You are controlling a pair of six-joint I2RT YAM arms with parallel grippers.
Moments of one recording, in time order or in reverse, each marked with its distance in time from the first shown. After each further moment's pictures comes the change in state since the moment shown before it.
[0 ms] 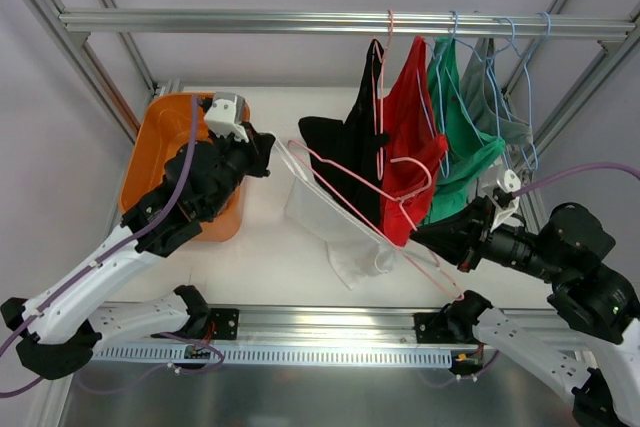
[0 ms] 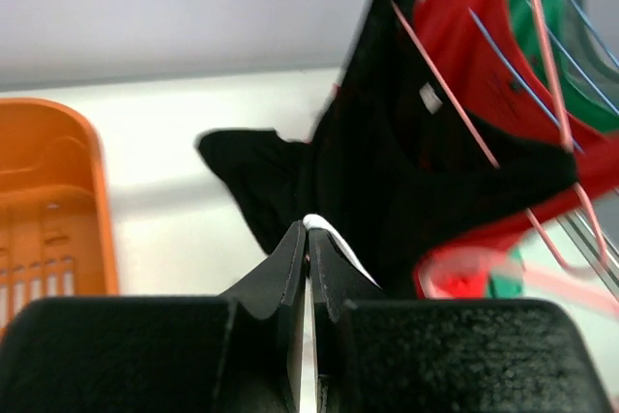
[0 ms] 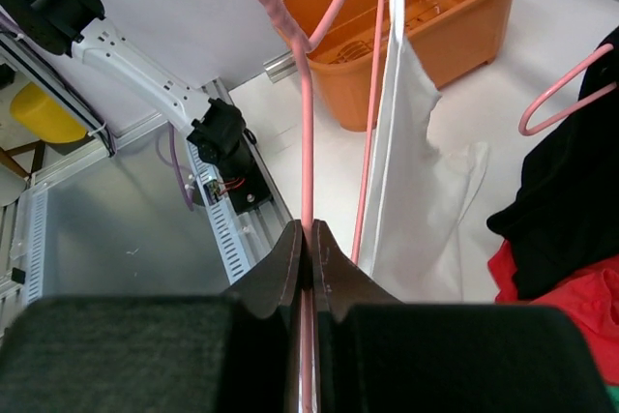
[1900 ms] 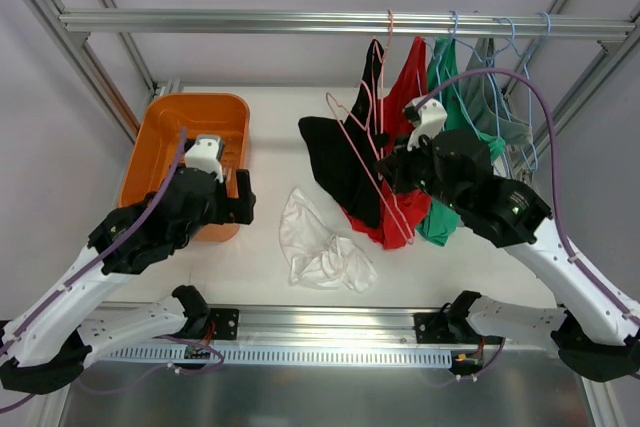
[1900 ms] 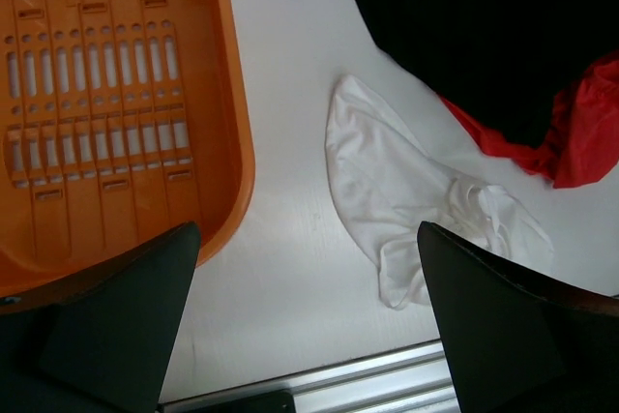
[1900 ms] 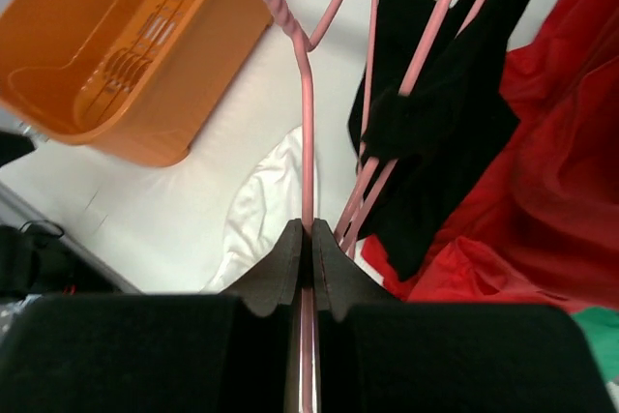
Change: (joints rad) left arm 0.000 -0.129 -0.011 -0.663 0.019 -0.206; right arm 0.111 0.475 0.126 0.087 0.605 0.081
